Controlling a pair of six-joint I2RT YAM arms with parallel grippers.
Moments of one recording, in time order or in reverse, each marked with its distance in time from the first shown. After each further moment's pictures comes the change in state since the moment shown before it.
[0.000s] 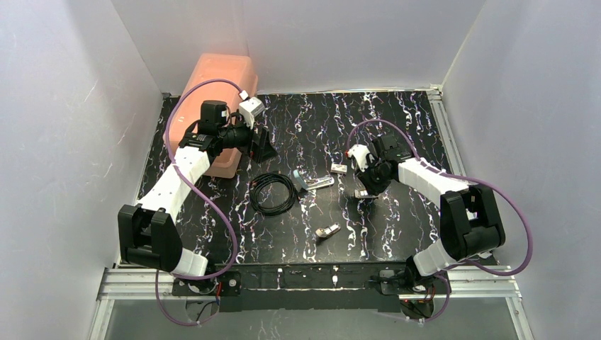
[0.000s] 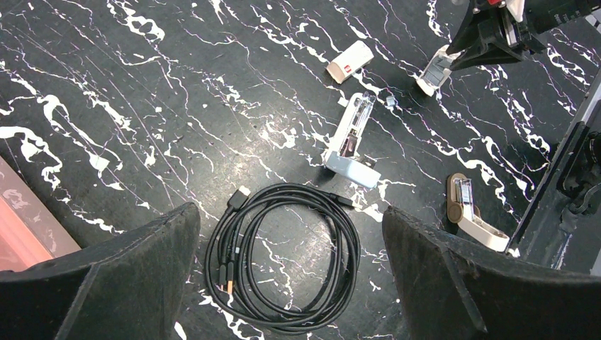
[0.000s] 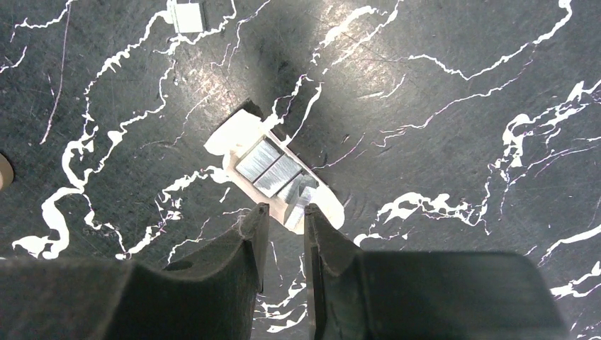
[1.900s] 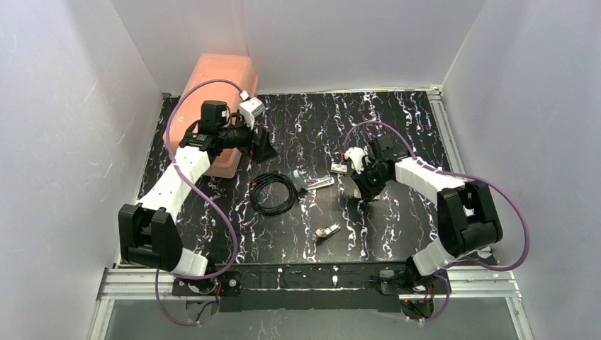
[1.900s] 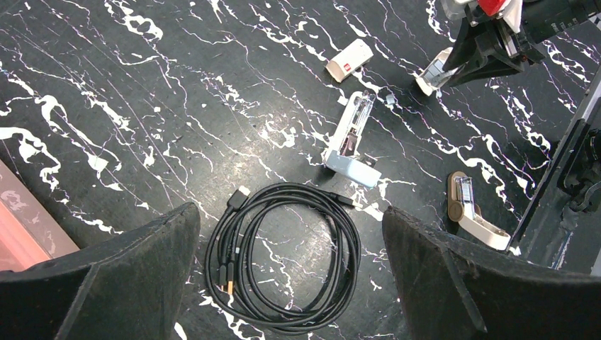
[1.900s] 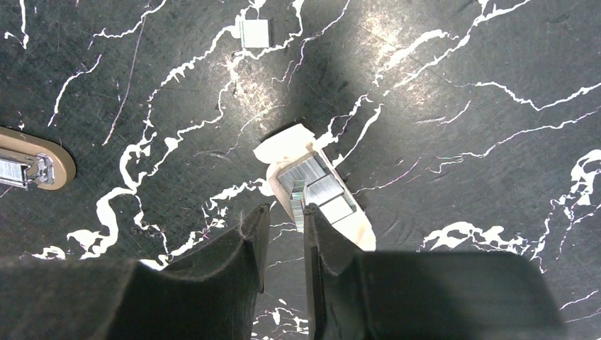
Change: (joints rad) left arm 0.000 0.004 0.000 0.000 0.004 0.007; right arm 0.020 0.029 0.011 -0.023 -0.097 0.024
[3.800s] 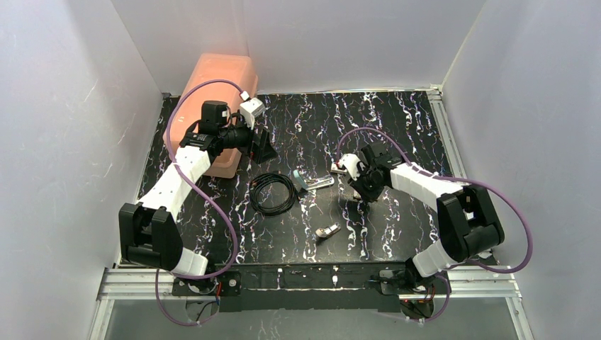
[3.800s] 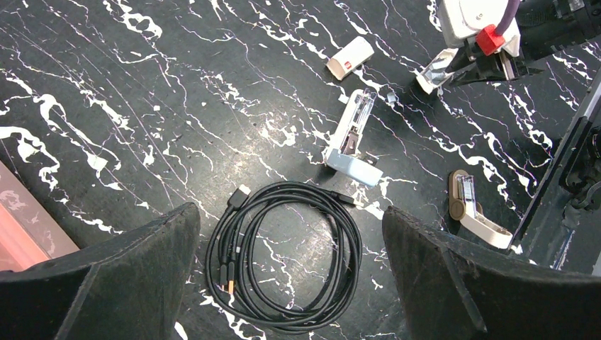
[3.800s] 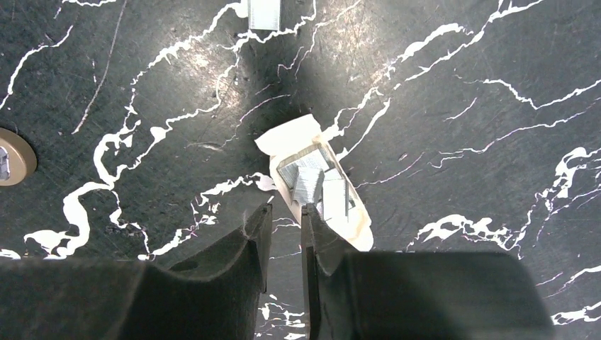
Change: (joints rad) left arm 0.000 0.005 0.000 -0.003 0.001 0.007; right arm 0.071 -0.029 -0.048 0.030 0.126 -0.038
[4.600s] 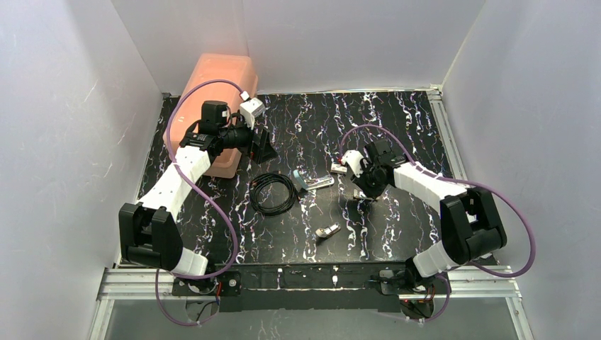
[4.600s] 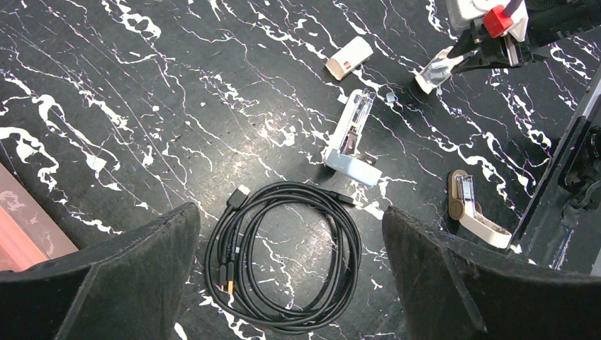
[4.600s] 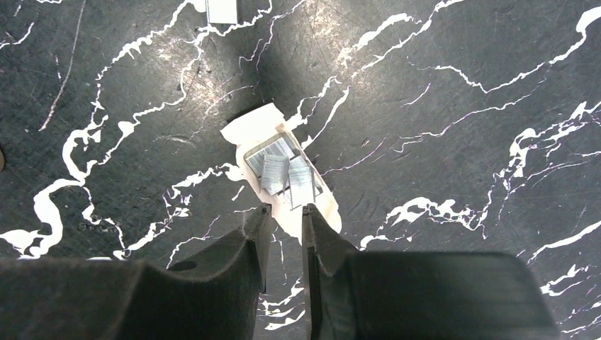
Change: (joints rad) left arm 0.000 0.001 0.000 0.000 0.003 0.000; right arm -0.014 -0.026 0.009 0.002 0.034 -0.019
